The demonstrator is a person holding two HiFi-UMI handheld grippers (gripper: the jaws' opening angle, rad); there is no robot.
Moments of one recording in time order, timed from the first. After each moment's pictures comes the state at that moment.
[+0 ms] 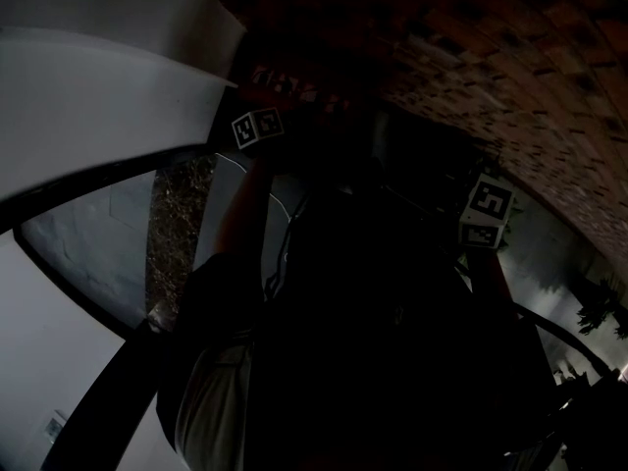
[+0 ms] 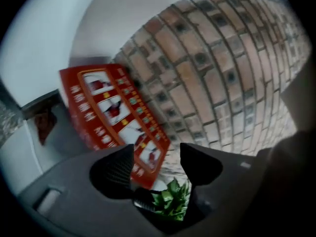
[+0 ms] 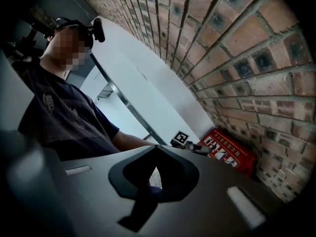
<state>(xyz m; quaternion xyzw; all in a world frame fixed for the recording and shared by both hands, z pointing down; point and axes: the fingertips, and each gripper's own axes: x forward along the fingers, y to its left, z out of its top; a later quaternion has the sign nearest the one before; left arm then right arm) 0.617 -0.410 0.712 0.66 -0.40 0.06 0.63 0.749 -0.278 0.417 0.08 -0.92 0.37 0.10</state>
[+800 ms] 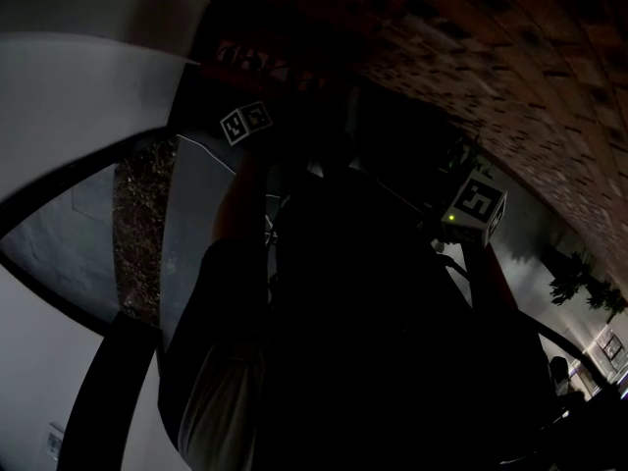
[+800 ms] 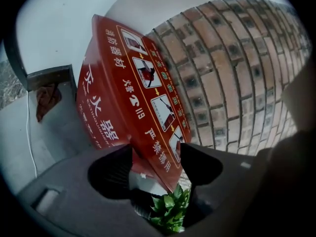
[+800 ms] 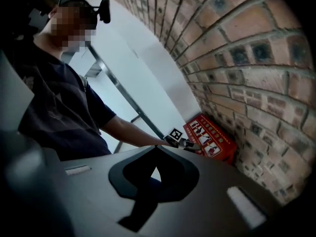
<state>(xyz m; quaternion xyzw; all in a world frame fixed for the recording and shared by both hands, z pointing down) 0.635 -0.385 0.809 0.60 -0.42 0.02 0.67 0.760 -0.275 0.473 0.11 -0.90 0.35 0.23</state>
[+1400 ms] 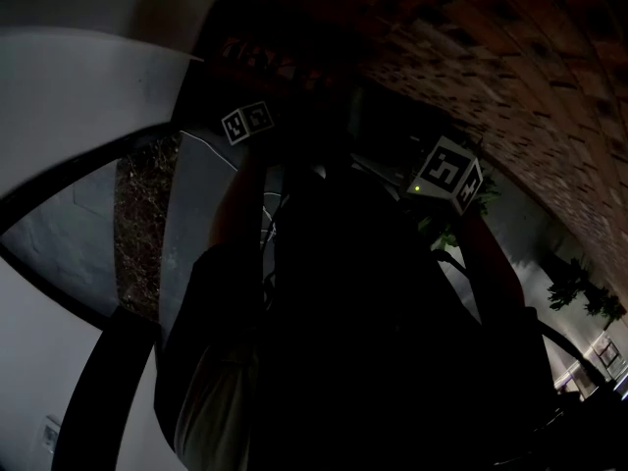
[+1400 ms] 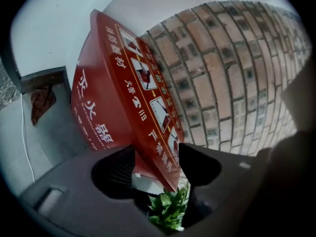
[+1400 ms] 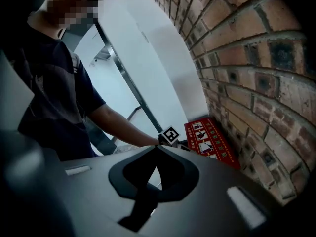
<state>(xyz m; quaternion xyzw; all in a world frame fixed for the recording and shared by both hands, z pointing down) 0.634 -0.391 0.789 0.63 -0.40 0.01 0.67 0.712 -0.311 0.506 0.05 -0.92 0.27 0.28</state>
